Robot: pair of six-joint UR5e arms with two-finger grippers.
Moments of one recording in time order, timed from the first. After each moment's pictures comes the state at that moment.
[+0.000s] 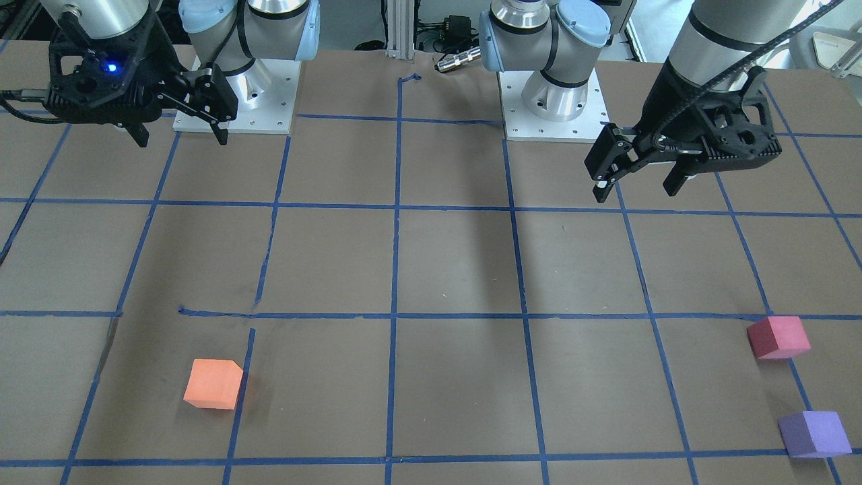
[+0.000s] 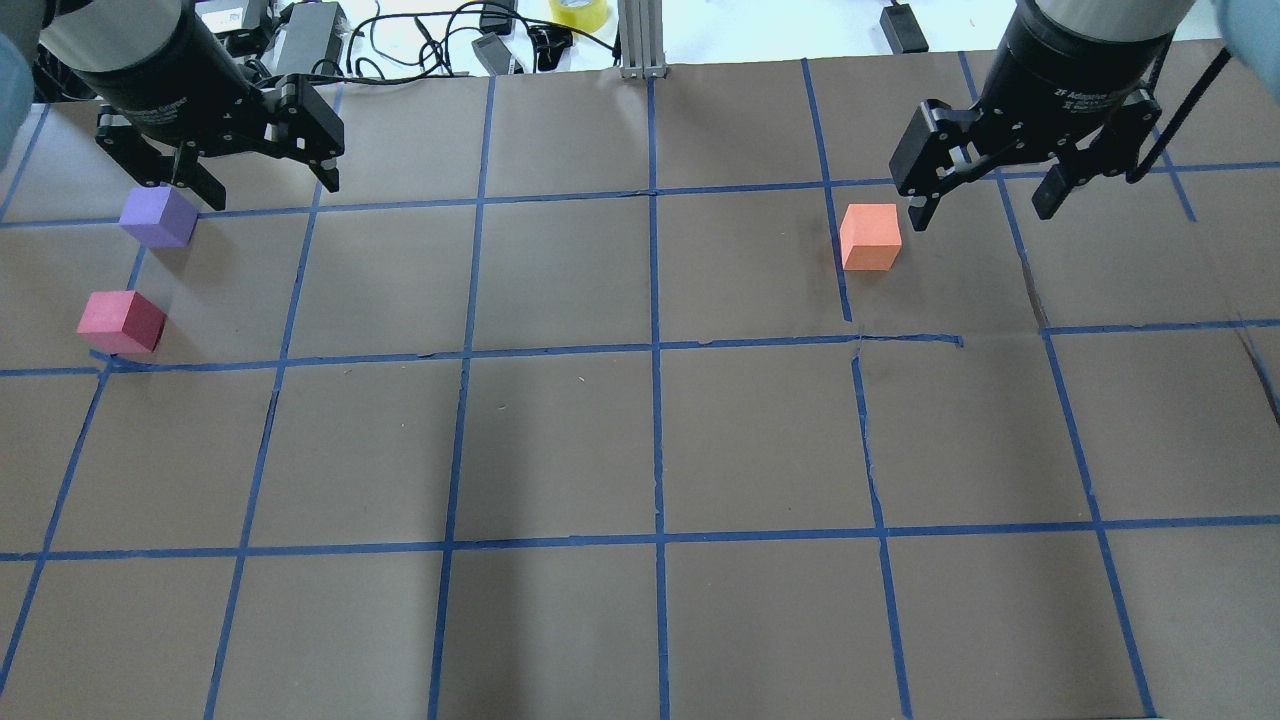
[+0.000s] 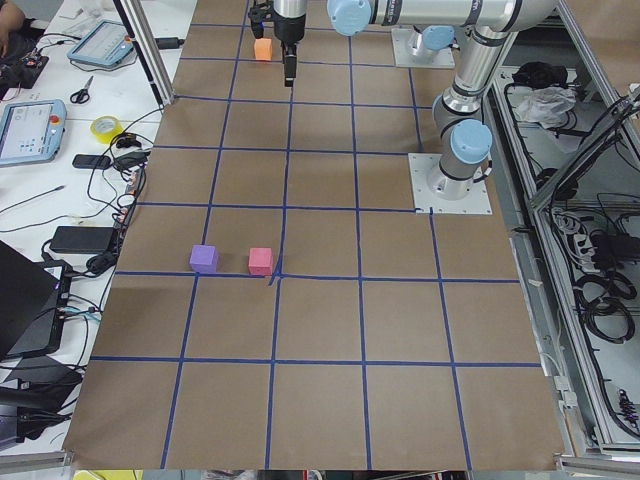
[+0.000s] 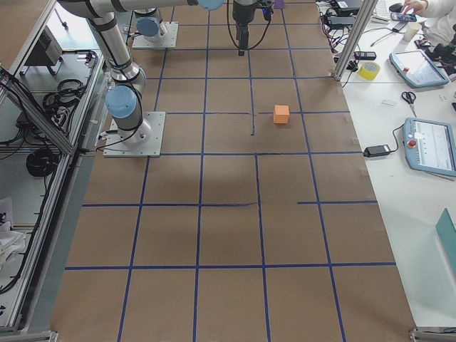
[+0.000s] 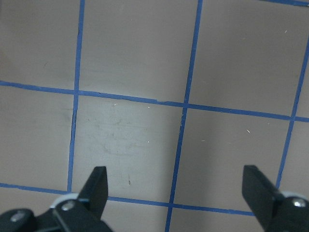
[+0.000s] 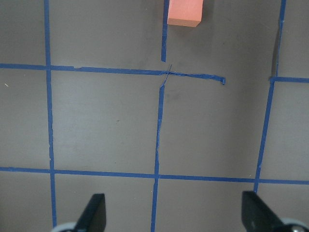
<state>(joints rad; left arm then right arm) -1.48 -1.59 -1.51 -1.51 1.57 -0.05 1.56 -1.59 1.48 -1.42 -1.57 -0.07</state>
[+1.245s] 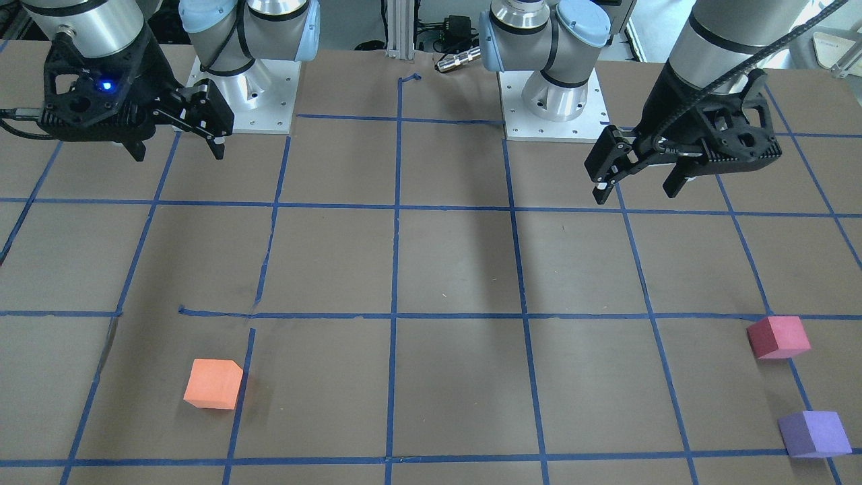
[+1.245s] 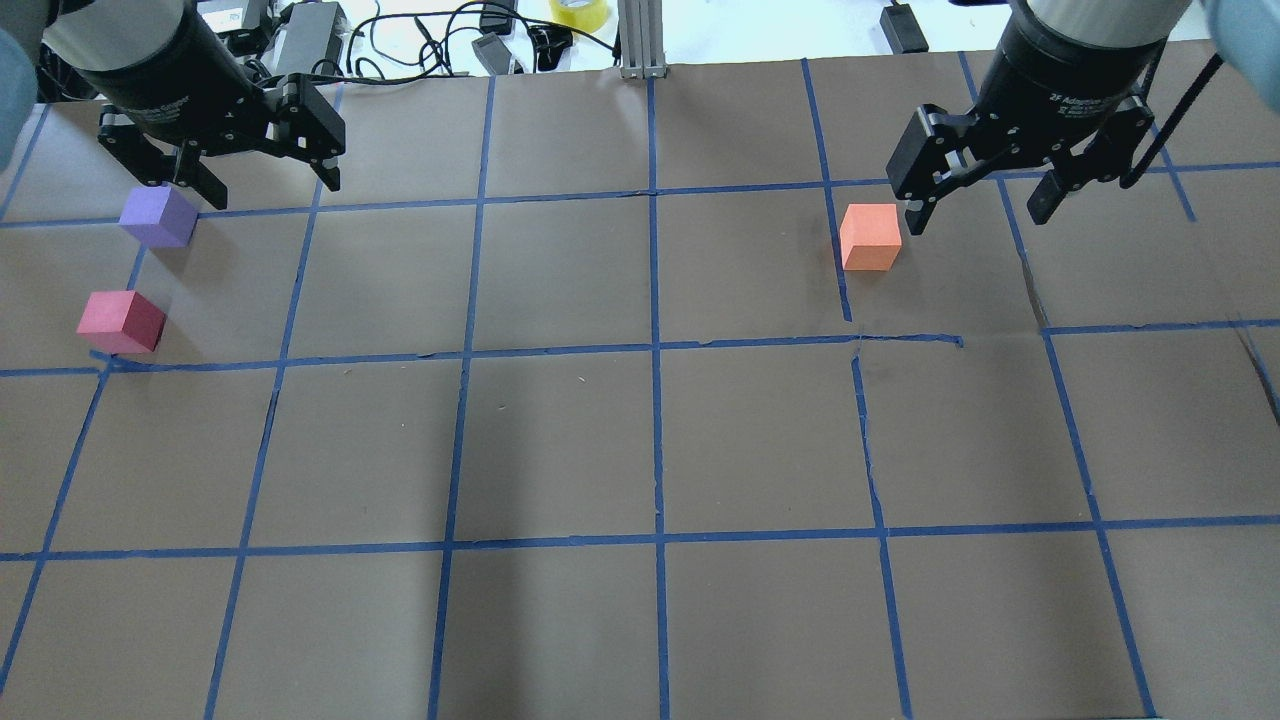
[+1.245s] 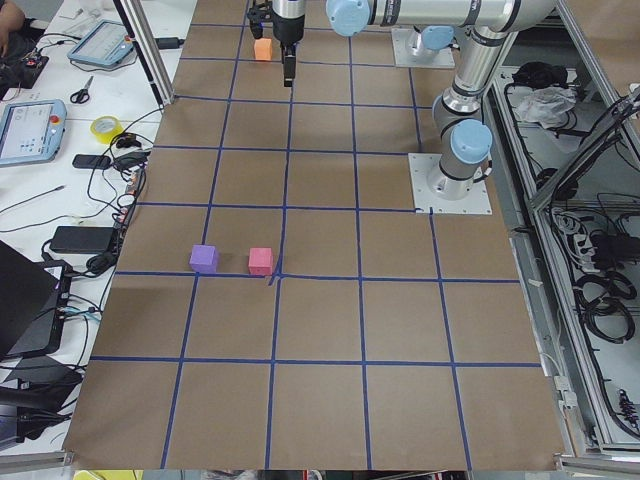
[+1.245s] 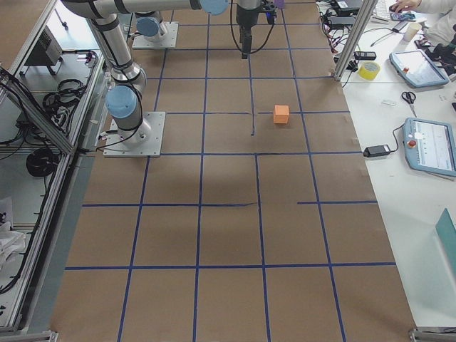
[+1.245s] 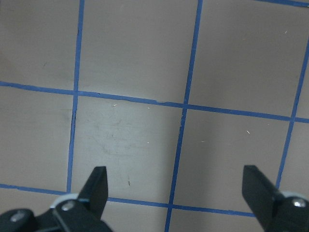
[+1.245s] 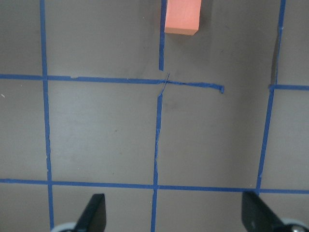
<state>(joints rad) -1.48 -1.59 -1.51 -1.51 1.57 -0.05 1.54 -1.56 1.49 -1.50 -1.57 -0.08</state>
